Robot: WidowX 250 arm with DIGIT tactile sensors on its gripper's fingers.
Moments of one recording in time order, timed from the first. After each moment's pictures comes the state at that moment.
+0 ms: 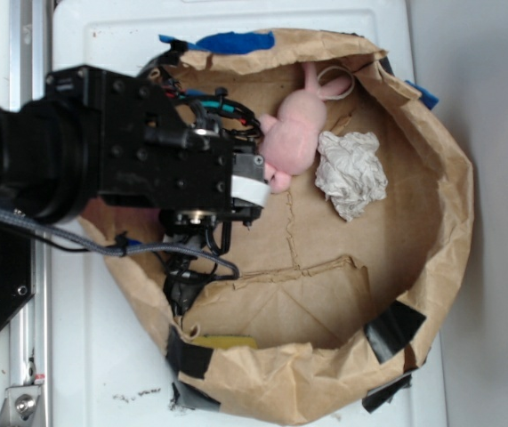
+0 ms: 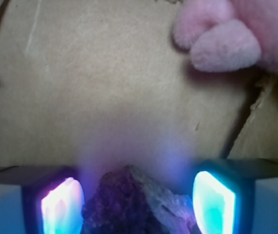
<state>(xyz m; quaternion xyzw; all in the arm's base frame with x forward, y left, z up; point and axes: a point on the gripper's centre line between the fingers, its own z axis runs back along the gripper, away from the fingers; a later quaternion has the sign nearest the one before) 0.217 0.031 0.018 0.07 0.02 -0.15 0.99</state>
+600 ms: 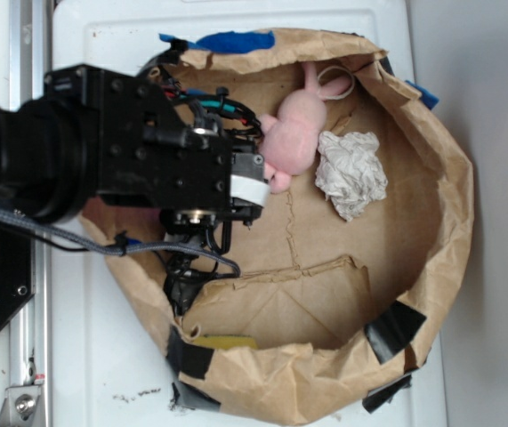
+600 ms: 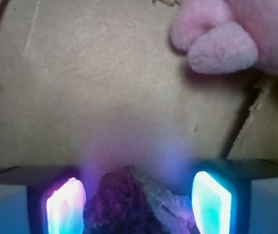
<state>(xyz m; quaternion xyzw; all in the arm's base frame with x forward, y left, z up) 0.216 0.031 0.018 0.07 0.01 -0.15 0.99</state>
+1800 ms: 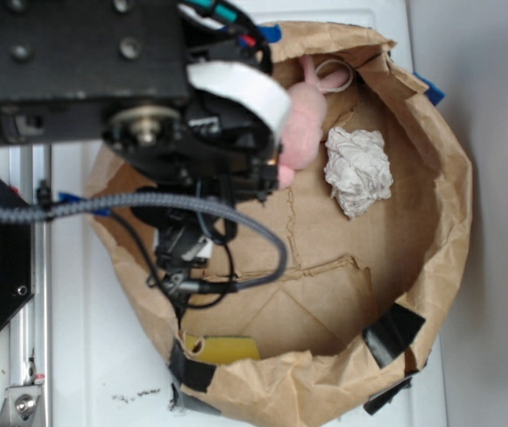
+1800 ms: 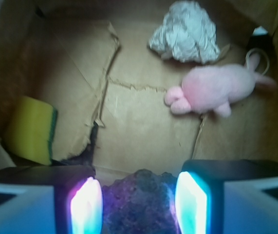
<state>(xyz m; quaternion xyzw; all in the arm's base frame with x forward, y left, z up) 0.224 0.012 0.146 -0.01 -0.04 -0.10 0.99</state>
